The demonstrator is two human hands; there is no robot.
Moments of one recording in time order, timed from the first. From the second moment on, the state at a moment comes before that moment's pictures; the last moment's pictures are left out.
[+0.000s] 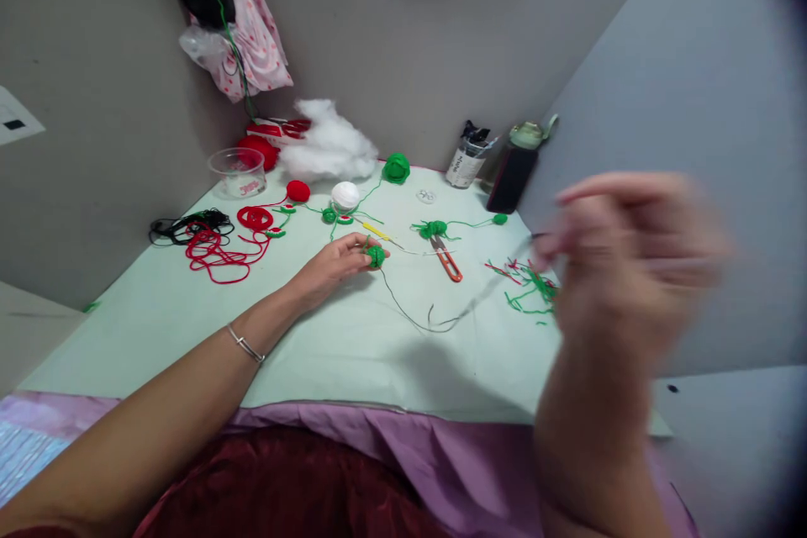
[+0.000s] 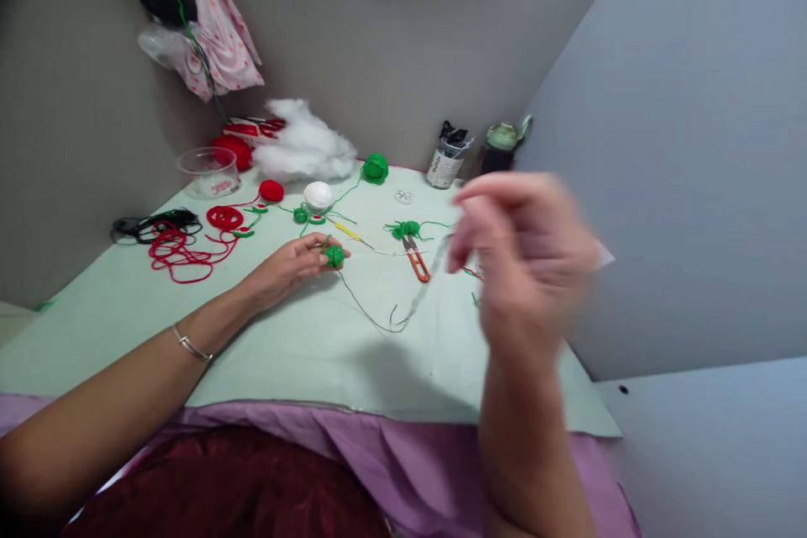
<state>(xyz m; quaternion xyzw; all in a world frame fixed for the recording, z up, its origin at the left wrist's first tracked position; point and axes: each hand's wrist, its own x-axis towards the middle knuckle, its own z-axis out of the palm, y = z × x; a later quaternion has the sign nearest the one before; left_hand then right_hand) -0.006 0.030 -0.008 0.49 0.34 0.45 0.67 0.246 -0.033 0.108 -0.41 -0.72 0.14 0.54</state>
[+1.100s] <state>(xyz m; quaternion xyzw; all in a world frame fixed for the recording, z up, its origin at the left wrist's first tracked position) -0.008 0.028 -0.001 0.53 0.34 0.47 0.62 0.195 0.004 0.022 -0.43 -0.85 -0.11 0.29</state>
